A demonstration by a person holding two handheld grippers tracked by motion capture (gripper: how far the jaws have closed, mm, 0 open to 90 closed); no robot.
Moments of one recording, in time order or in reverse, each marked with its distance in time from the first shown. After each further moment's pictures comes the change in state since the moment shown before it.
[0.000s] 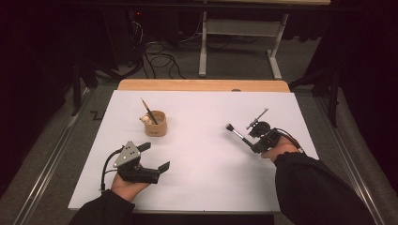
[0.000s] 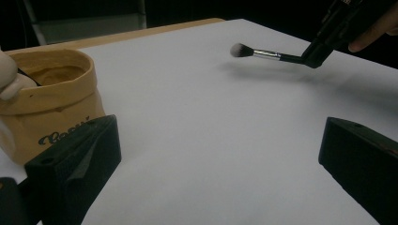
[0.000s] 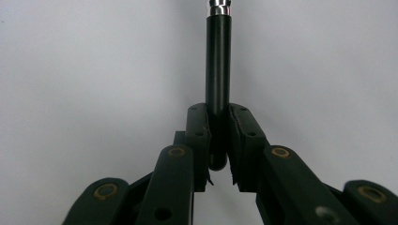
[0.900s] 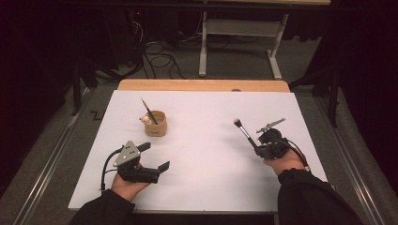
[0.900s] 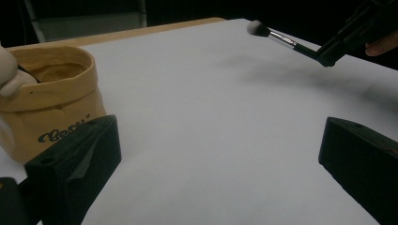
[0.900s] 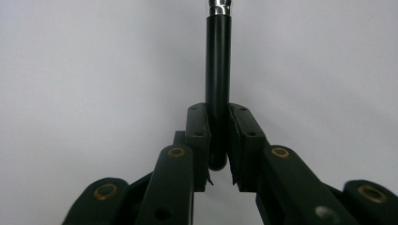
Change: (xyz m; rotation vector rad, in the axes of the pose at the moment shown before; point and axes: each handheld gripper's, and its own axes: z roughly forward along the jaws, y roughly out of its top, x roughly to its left) left arm 0.002 -0.001 0.000 0.002 0.001 -0.009; right arm 0.011 -0.036 -0.009 -0.199 -0.036 0.167
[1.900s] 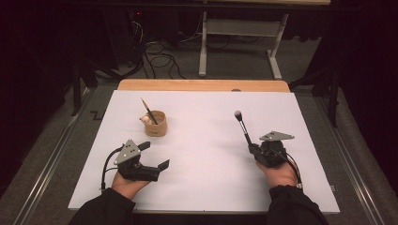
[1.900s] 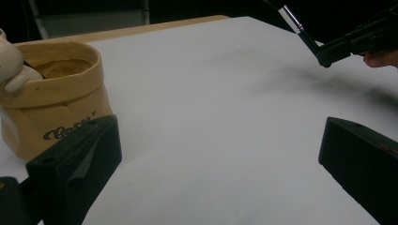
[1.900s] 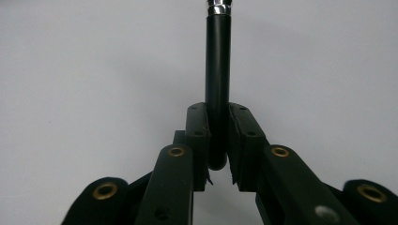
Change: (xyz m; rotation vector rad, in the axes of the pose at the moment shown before) left arm 0.005 -0.001 0.004 0.008 0.010 -0.005; right arm 0.015 -0.030 0.016 -0.355 0.001 0.093
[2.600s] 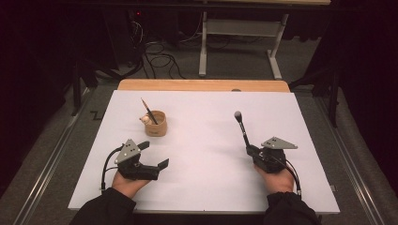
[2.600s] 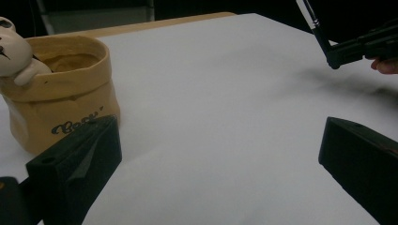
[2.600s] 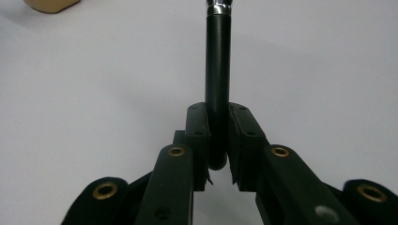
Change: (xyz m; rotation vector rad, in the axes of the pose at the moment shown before) left arm 0.003 -0.002 0.002 0.008 0.021 -0.009; right arm 0.003 -0.019 0.003 -0.145 0.046 -0.002
